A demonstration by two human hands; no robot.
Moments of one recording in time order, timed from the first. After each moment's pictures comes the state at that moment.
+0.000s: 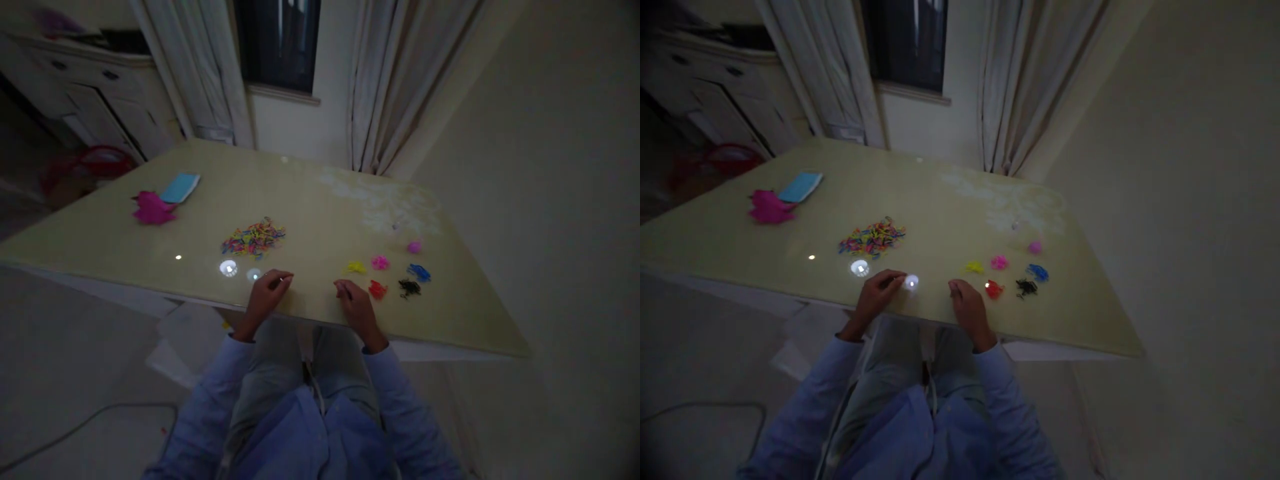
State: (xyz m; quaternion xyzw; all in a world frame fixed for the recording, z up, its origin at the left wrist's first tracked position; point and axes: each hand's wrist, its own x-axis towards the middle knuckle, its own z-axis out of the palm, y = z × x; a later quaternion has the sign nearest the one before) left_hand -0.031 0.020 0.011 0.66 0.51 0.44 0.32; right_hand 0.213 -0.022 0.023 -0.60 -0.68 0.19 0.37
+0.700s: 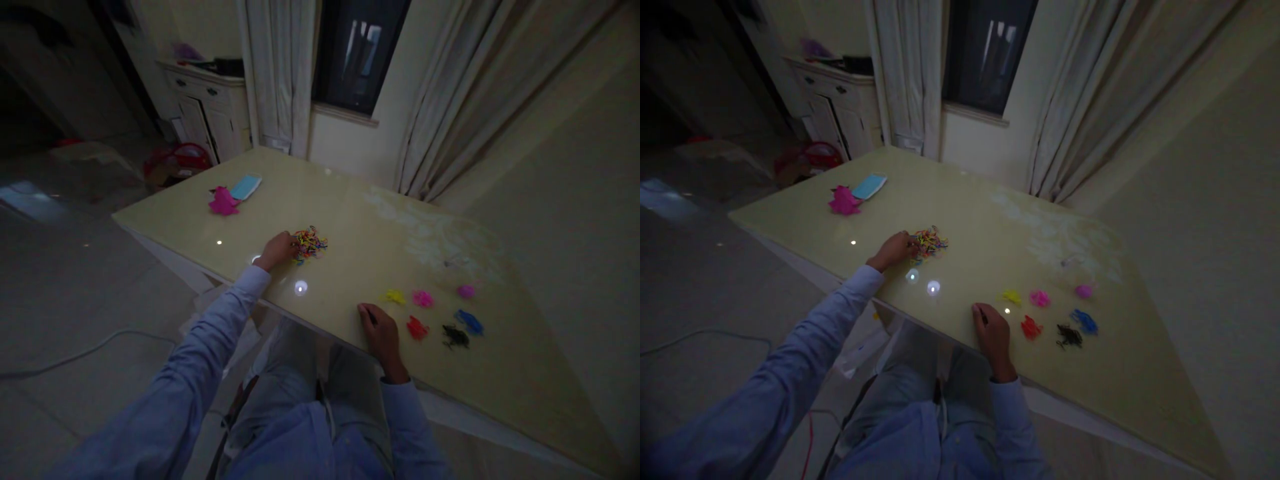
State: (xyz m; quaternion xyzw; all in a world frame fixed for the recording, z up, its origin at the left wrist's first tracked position) left_hand -0.117 0.139 0.048 0.75 0.64 0.11 0.10; right_hand 0.198 -0.008 0.012 -0.60 -0.70 0.19 0.33
